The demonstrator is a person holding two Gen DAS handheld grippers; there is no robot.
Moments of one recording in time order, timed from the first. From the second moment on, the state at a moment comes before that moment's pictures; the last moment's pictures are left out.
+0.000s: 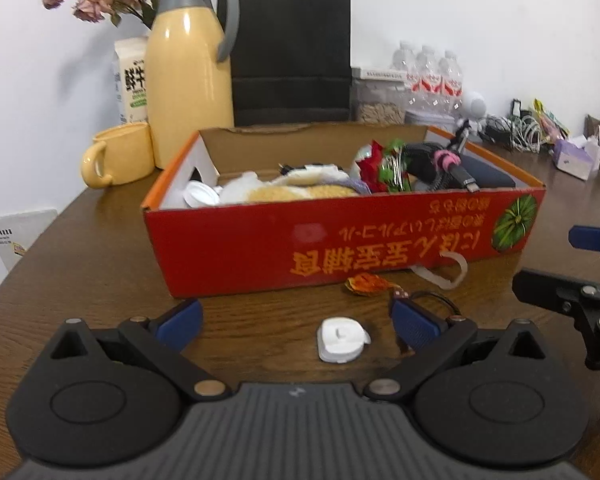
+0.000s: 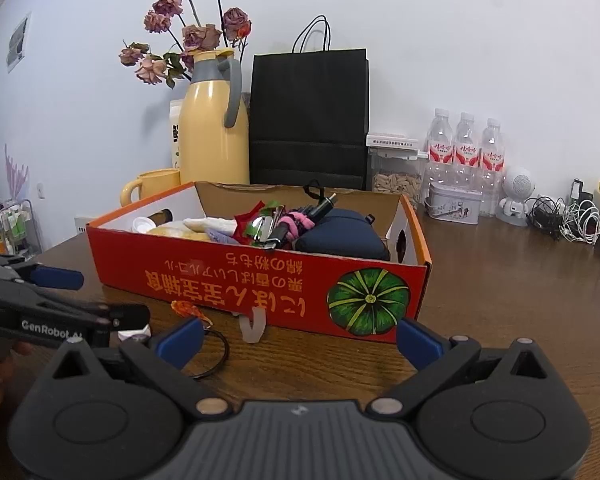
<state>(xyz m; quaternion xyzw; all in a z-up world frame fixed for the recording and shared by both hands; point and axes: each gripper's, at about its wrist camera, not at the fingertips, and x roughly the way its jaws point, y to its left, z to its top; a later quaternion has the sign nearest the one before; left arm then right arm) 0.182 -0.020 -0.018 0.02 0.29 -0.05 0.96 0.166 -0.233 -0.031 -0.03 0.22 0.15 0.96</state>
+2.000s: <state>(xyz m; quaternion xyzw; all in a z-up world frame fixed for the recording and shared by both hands) 0.168 0.010 -0.012 -0.03 0.25 -0.03 0.97 0.194 -0.147 -0.041 -0.04 0.30 0.21 0.93</state>
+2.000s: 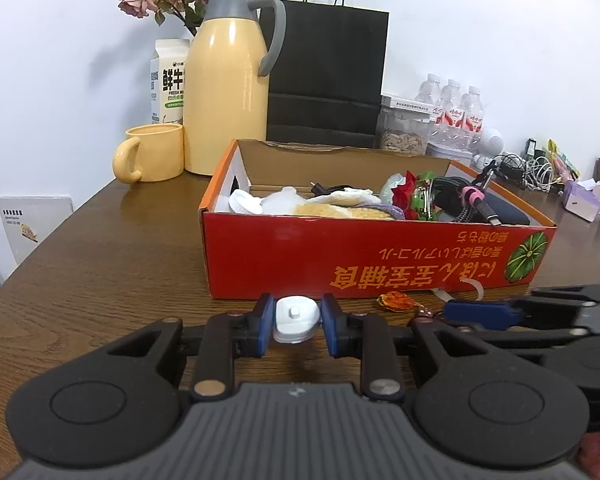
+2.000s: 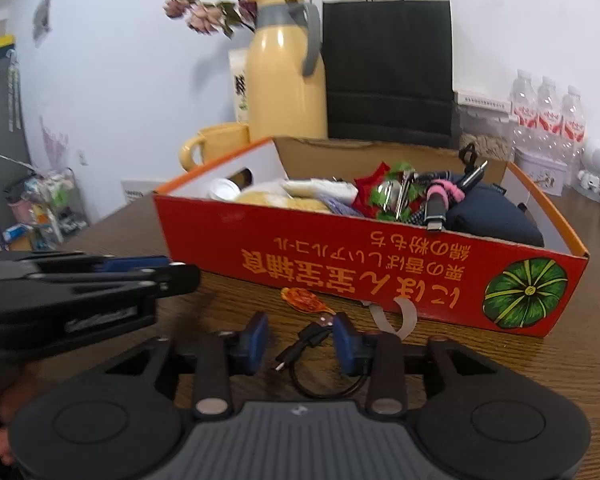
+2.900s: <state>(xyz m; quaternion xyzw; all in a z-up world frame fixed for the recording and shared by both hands) 0.161 0.011 -0.010 -0.03 0.24 -0.04 0.97 0.158 -0.159 -0.033 -0.03 0.23 0.21 0.95</state>
